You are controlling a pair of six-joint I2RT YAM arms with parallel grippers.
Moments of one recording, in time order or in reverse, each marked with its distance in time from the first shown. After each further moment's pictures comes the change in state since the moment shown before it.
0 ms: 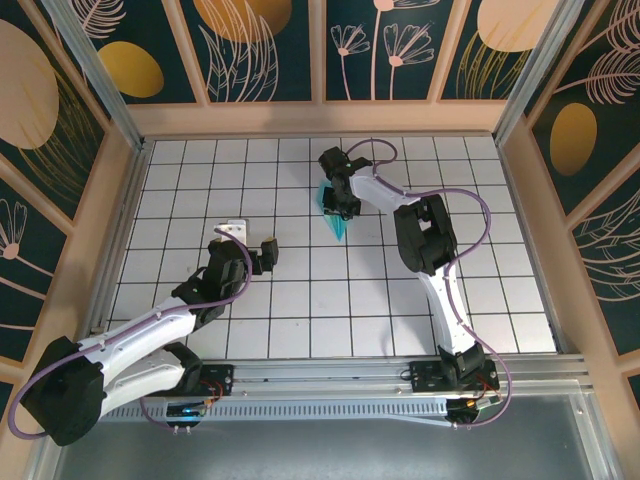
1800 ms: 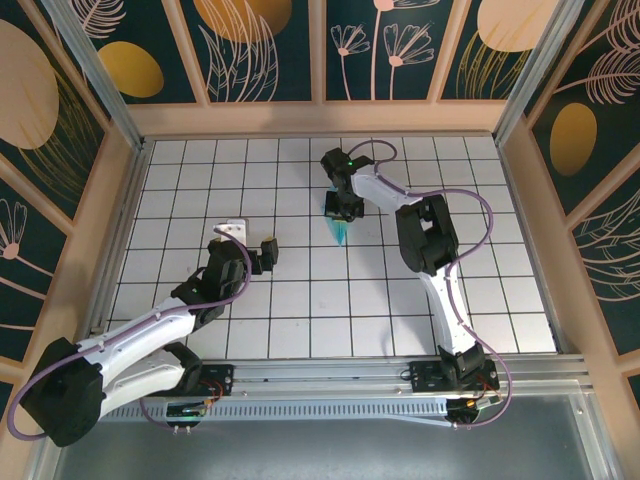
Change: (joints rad) left arm 0.000 -0.007 0.000 0.006 0.002 0.001; right arm -0.006 -0.006 0.005 -0.093 -0.026 -0.062
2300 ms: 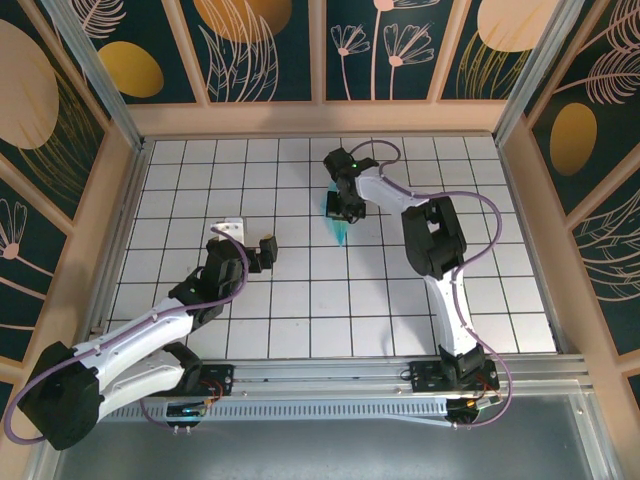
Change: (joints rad) left arm 0.000 -0.022 0.008 -0.018 -0.004 -0.019; right arm 0.000 -0.073 -0.085 0.055 -0.021 -0.022
